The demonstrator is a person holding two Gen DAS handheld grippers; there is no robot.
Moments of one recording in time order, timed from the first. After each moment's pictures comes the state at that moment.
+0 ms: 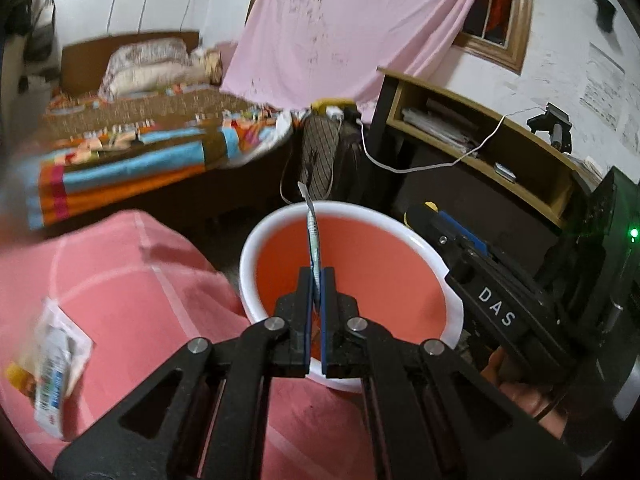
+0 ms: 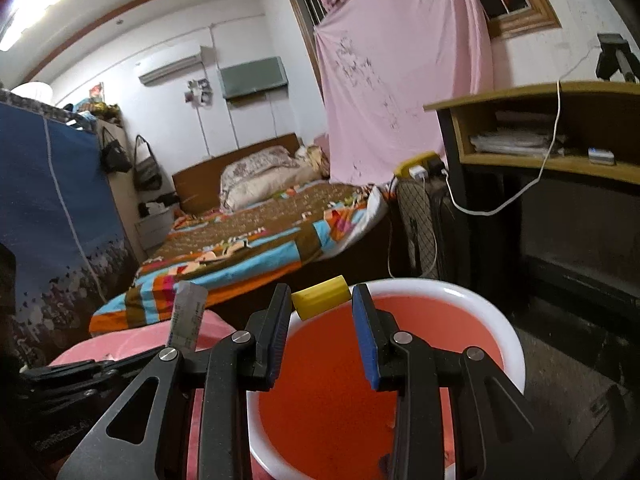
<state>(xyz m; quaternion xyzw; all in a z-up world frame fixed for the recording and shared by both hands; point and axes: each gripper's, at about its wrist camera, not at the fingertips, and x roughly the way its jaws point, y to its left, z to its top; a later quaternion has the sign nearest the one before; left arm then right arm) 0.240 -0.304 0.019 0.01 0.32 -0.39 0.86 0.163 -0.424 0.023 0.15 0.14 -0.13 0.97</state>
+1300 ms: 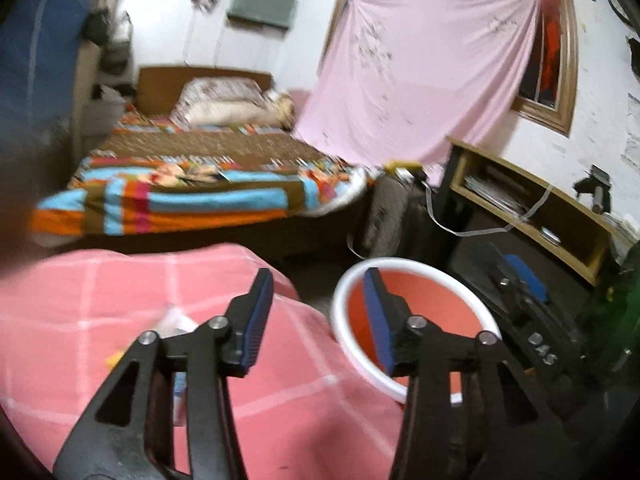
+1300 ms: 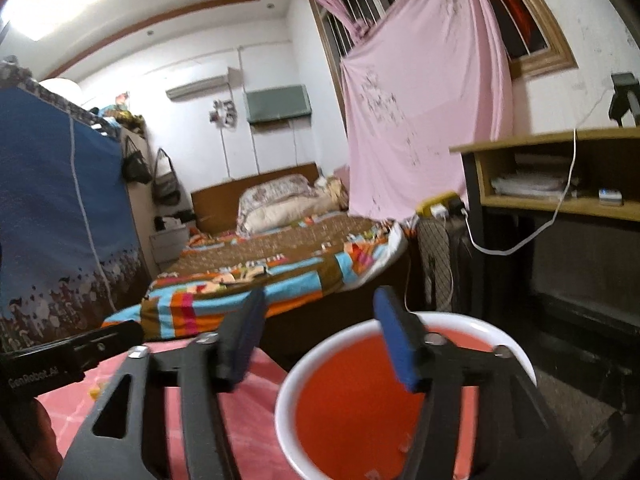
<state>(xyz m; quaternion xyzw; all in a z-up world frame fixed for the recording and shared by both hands) 0.222 -0.214 0.056 -0.04 0.23 -0.26 0.94 0.147 -0.376 0.053 0.11 0.05 -0.11 0.99</state>
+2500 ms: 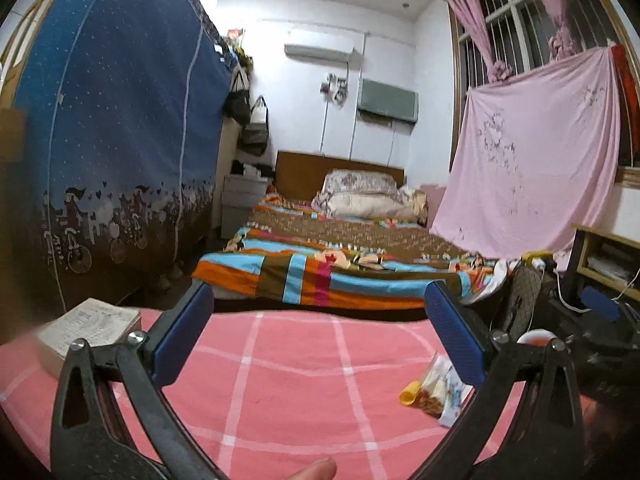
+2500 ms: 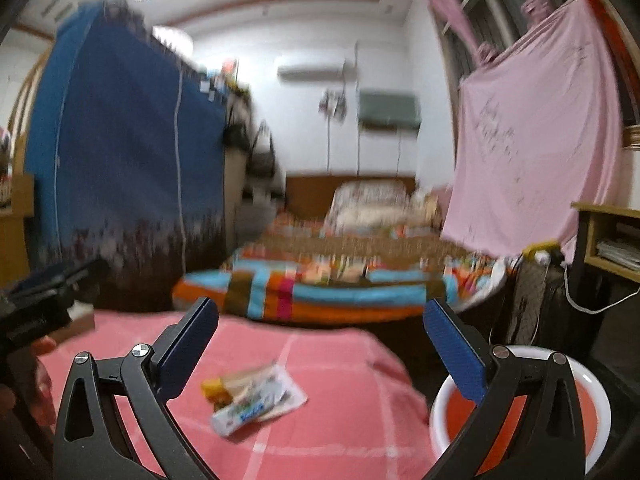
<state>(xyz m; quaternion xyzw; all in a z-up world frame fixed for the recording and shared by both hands) 0.197 -0.036 0.044 -0.06 0.09 -0.03 0.99 0.196 -0.233 0.061 -0.02 0.11 0.04 0.99</state>
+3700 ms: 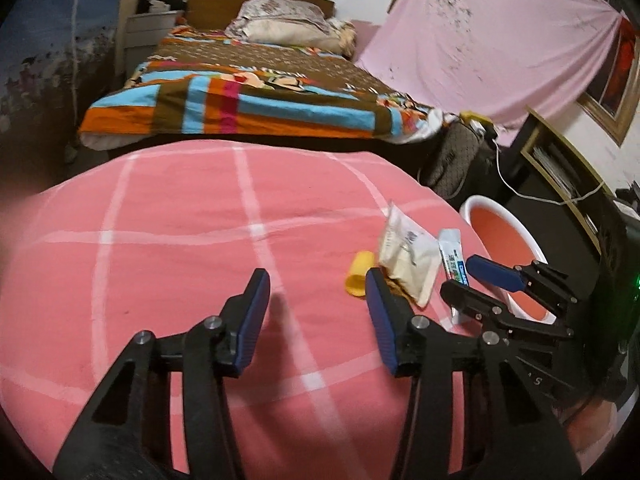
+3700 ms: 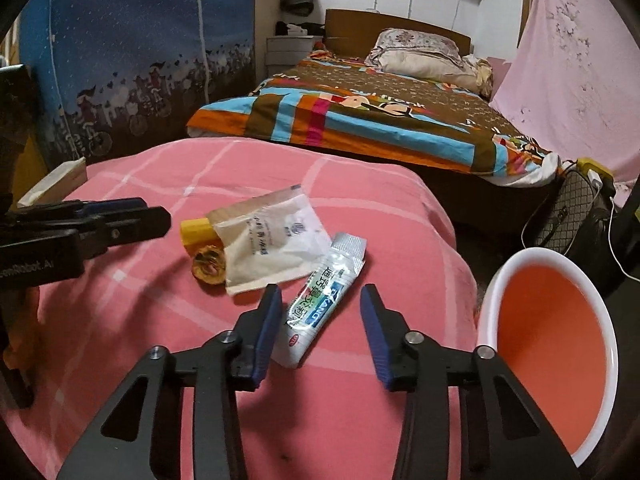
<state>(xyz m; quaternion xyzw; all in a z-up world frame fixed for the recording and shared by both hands) 0.278 -0.076 -0.010 -0.06 0.40 -0.21 0.89 0.243 -0.226 -0.003 -0.07 0.38 0.10 0.92</state>
